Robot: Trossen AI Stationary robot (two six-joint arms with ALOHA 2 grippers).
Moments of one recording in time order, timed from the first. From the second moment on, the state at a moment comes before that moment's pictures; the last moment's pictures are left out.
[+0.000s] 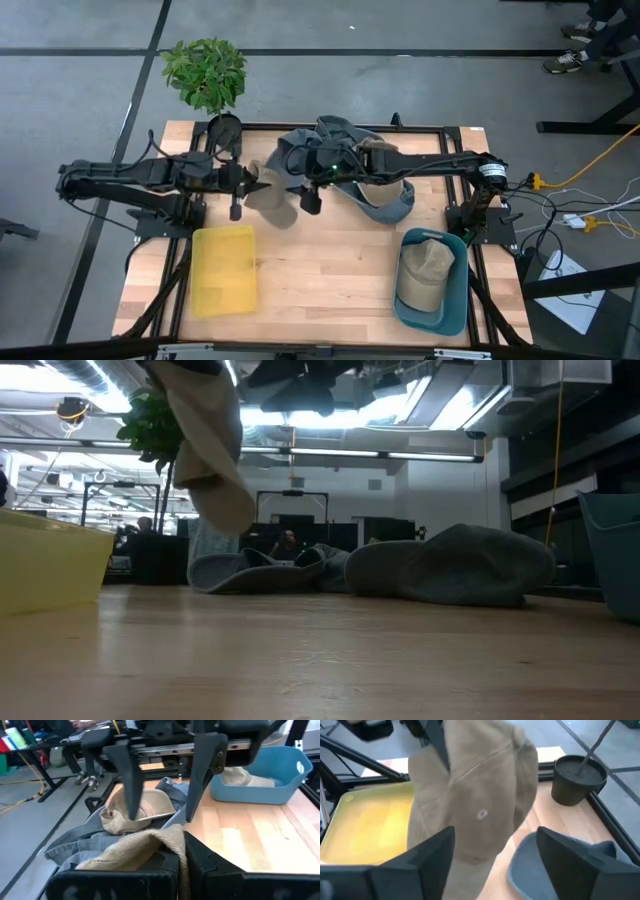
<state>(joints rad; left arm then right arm) -0.01 0.75 0.78 -0.34 -0.16 0.10 -0.06 1.80 1.64 -0.29 0.05 0.03</state>
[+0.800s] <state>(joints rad) -0.07 0.76 0.78 -0.22 0.02 0.81 -0.06 1.80 1.64 -0.24 -0.10 0.04</state>
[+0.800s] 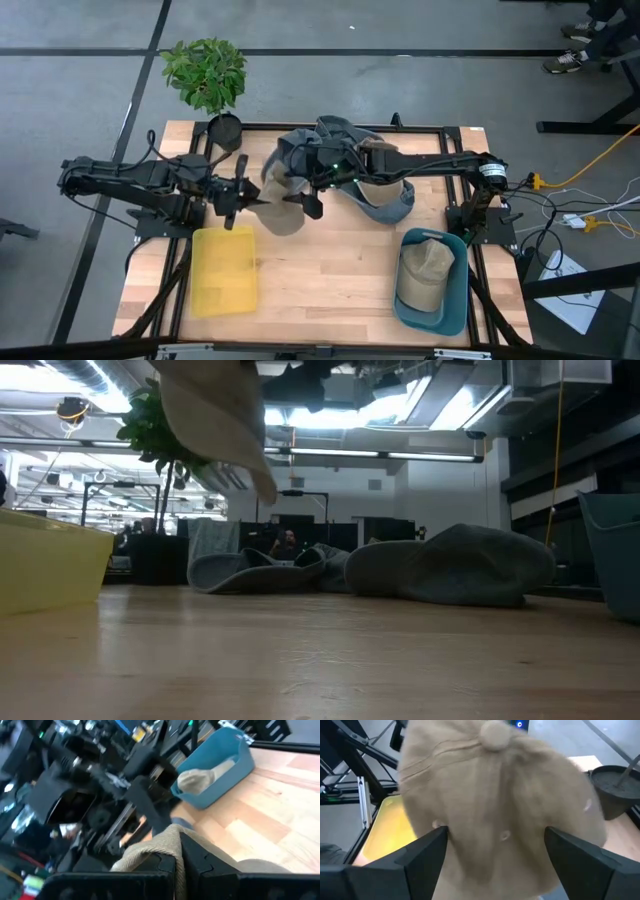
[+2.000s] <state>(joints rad) -0.07 0.81 0.78 -0.18 -0.15 0.82 -0.06 1.80 1.64 -0.22 -0.19 0.05</state>
